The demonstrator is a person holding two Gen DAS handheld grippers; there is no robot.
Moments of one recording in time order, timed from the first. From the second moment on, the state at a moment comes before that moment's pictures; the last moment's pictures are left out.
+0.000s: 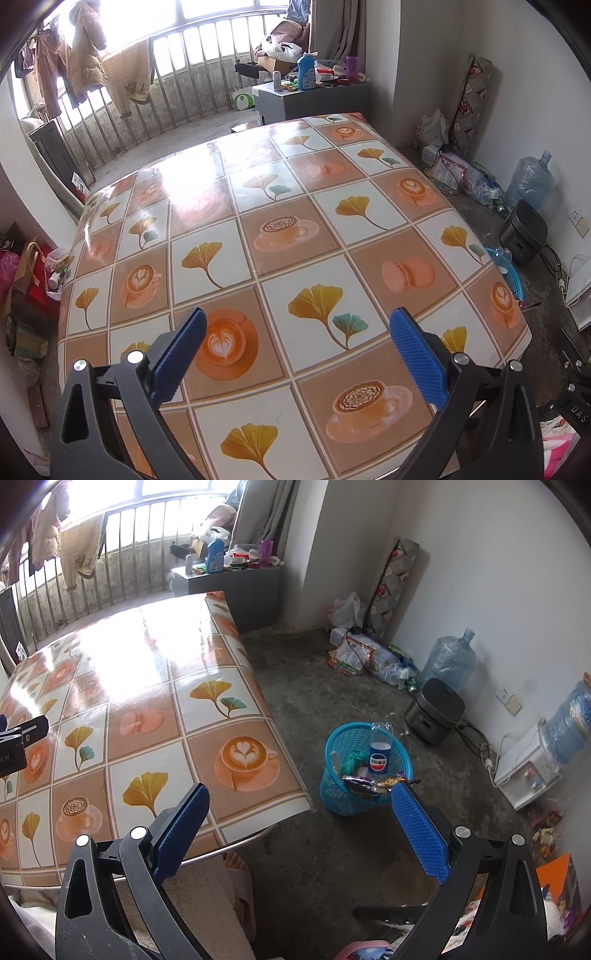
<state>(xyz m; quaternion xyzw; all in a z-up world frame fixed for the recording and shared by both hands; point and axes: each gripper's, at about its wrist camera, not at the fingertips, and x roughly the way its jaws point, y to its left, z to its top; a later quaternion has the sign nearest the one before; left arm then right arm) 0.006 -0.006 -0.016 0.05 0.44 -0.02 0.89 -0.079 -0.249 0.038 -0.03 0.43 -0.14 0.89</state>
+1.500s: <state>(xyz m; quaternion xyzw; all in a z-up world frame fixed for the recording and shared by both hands) 0.006 -0.024 -0.004 0.05 0.43 -0.05 0.90 -0.082 -0.263 0.043 -0.03 0.42 -0.15 0.89</state>
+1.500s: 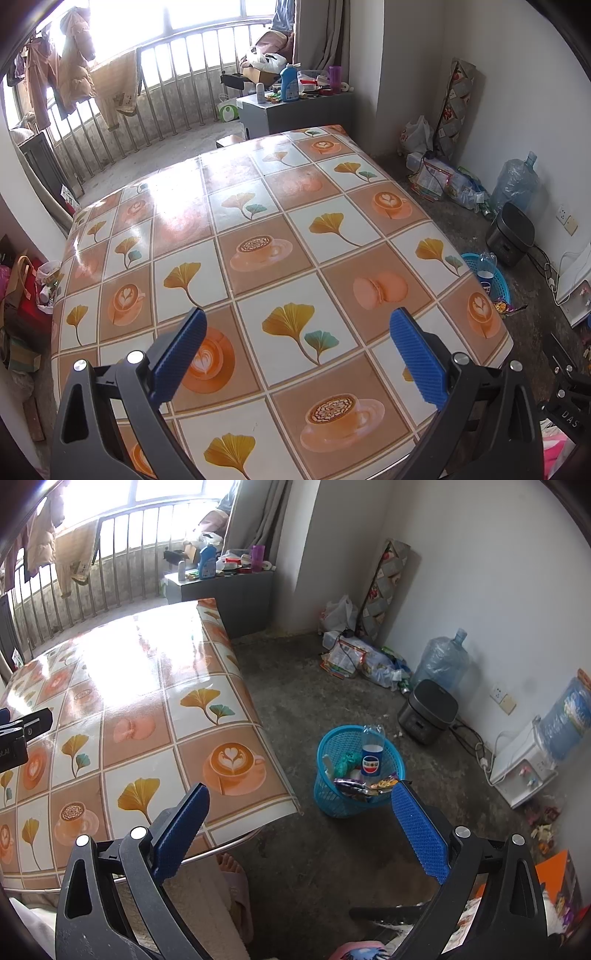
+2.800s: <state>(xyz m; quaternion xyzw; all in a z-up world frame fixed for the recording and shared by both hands) 0.005 -0.025 -0.005 0.05 0.43 -0.05 0.90 -0.079 -0.260 0.044 -0.03 0.42 -0.15 0.89</state>
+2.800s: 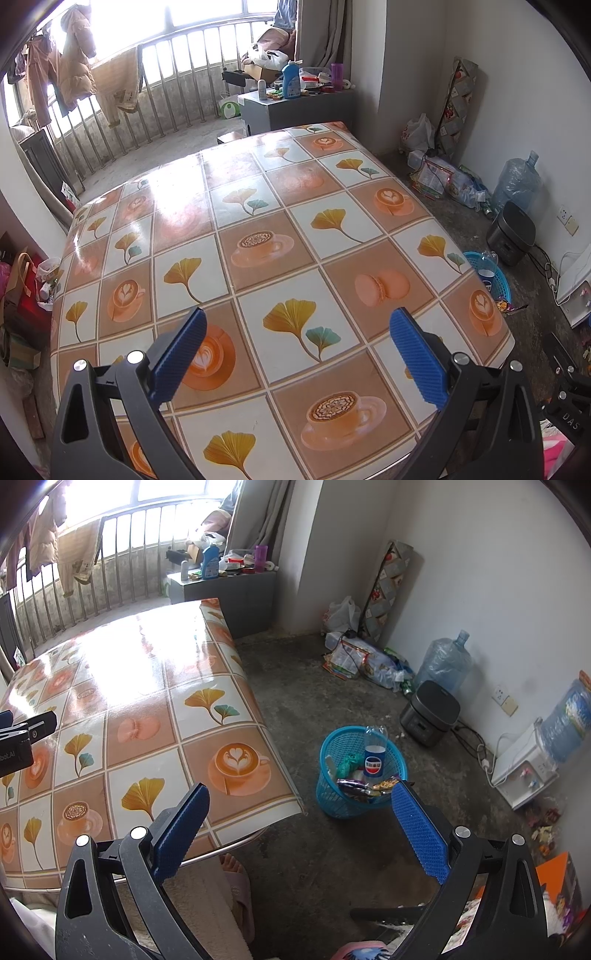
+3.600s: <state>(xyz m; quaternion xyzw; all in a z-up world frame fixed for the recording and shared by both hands) 0.006 -0.024 -0.008 0.05 0.43 -0.05 0.90 -0.079 -0.259 0.044 -0.03 0.42 -0.15 0.89</state>
